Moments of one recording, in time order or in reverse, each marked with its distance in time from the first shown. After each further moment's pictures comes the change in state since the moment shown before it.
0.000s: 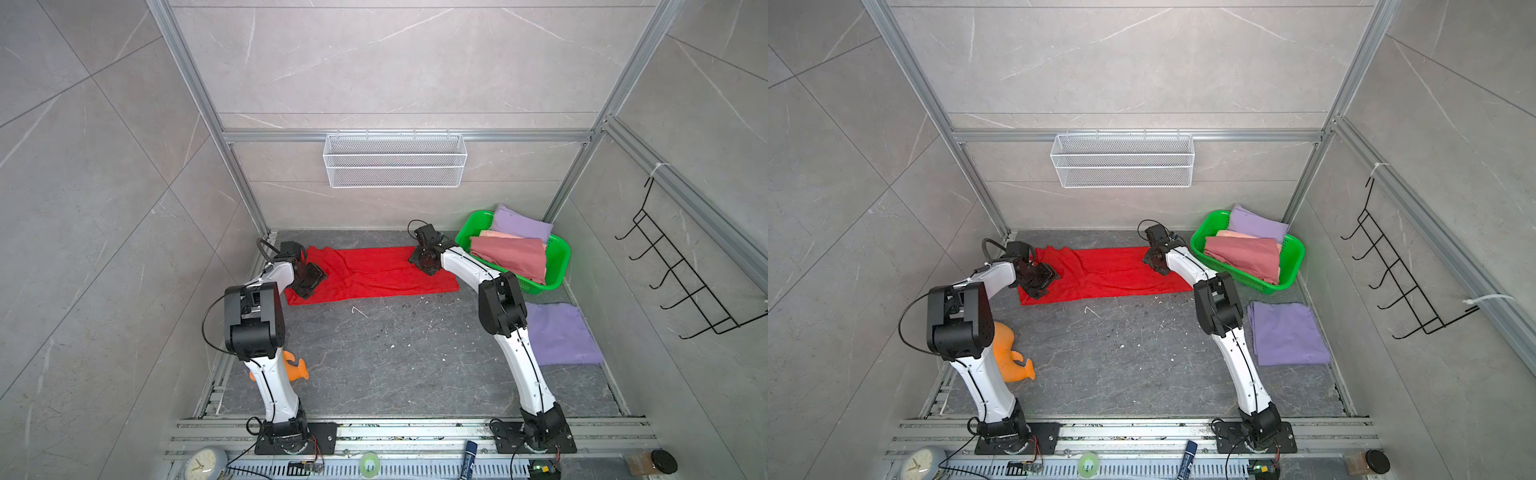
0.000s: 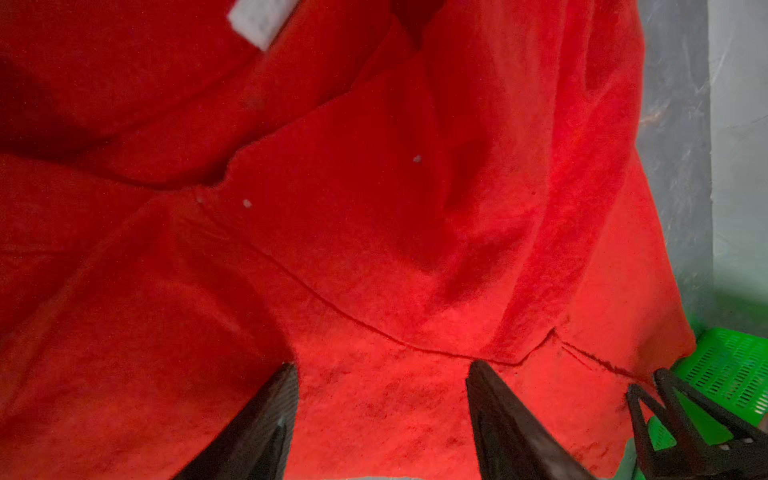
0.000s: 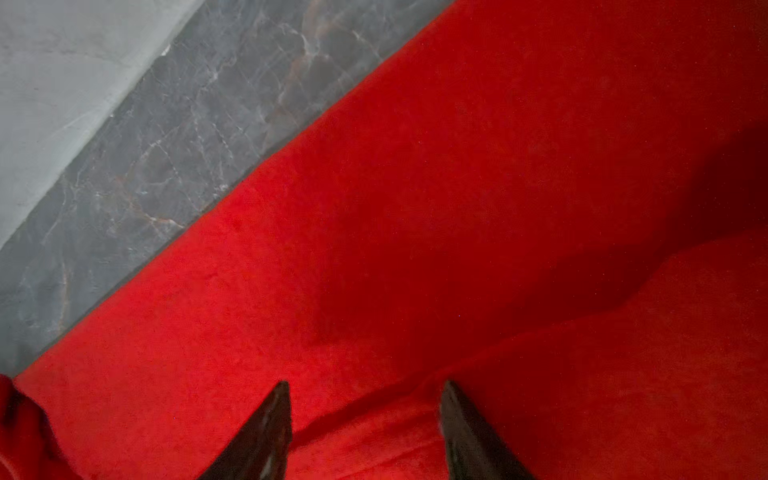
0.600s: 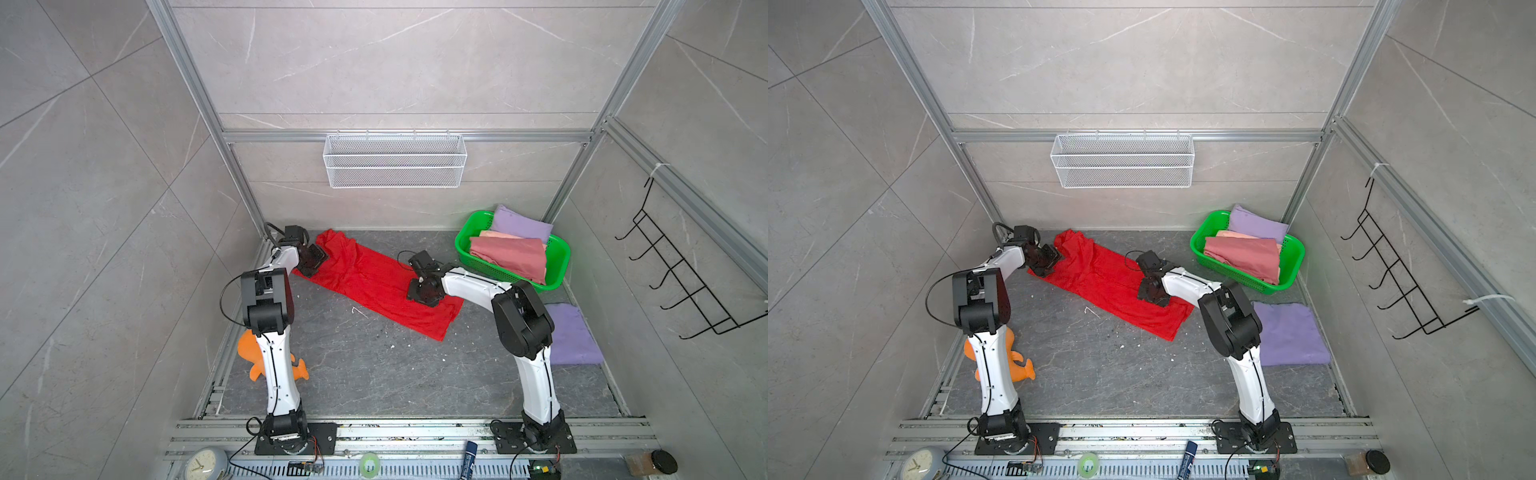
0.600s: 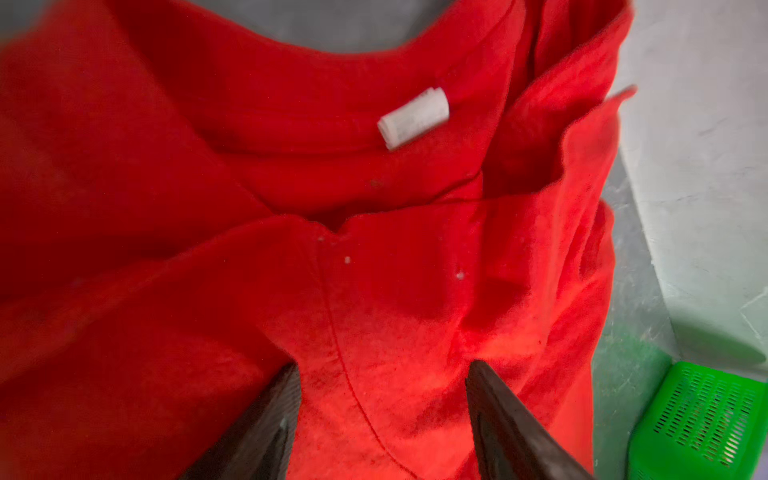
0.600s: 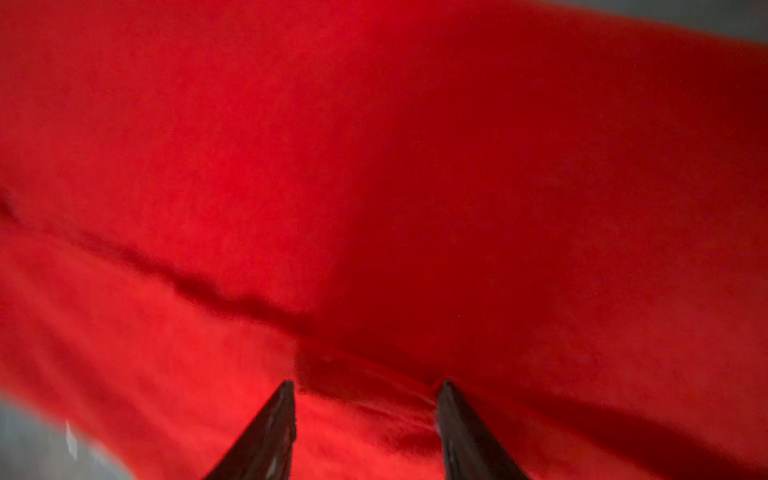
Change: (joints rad) left arm -0.020 0.372 0.511 -0.033 0.044 0.080; right arm 0.194 -0.375 -0.600 0.034 -0.124 -0.143
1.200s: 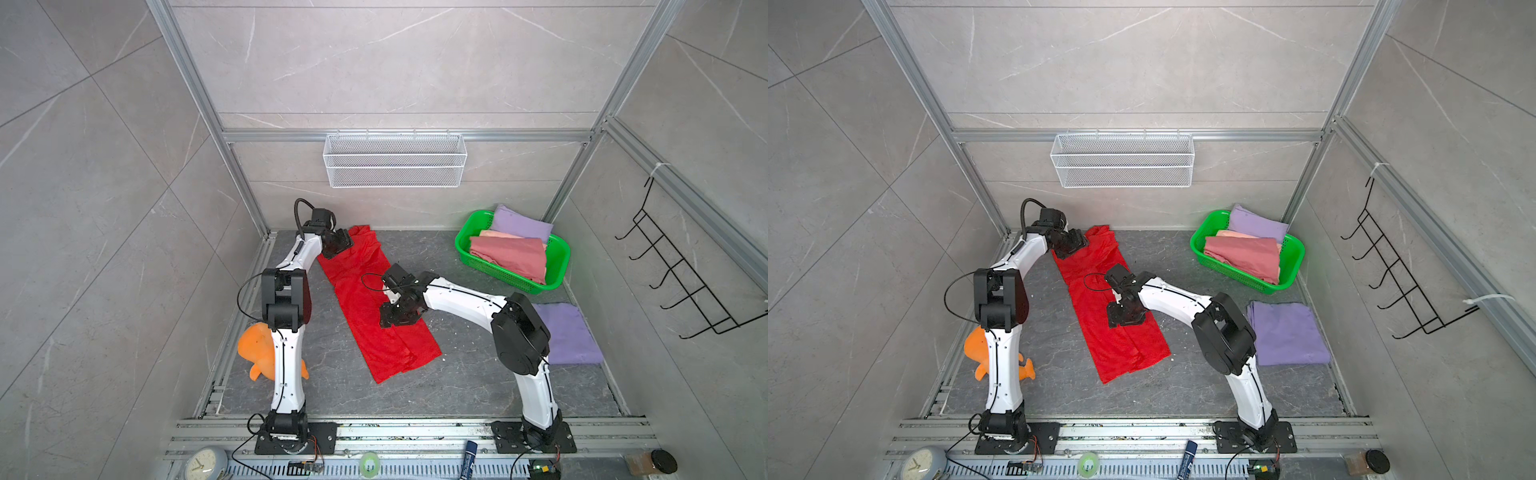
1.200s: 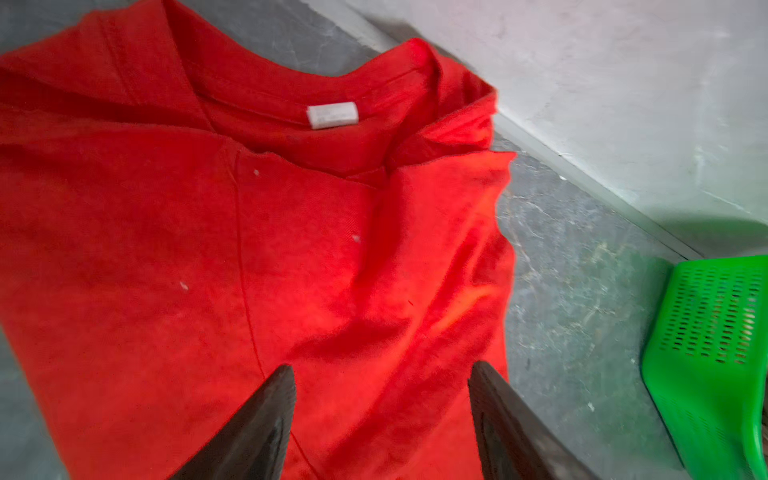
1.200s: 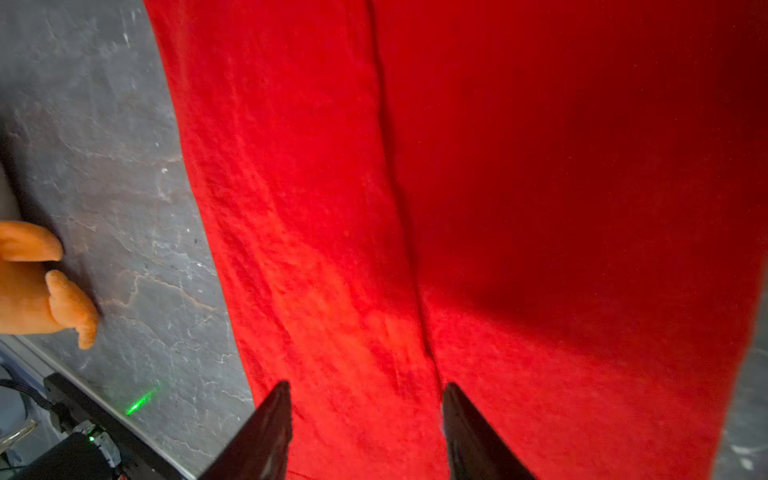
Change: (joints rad) left arm -0.164 -0.011 0.175 -0.093 -0.055 0.150; right arm 0.167 -0.064 0.071 -0.163 -0.145 -0.217
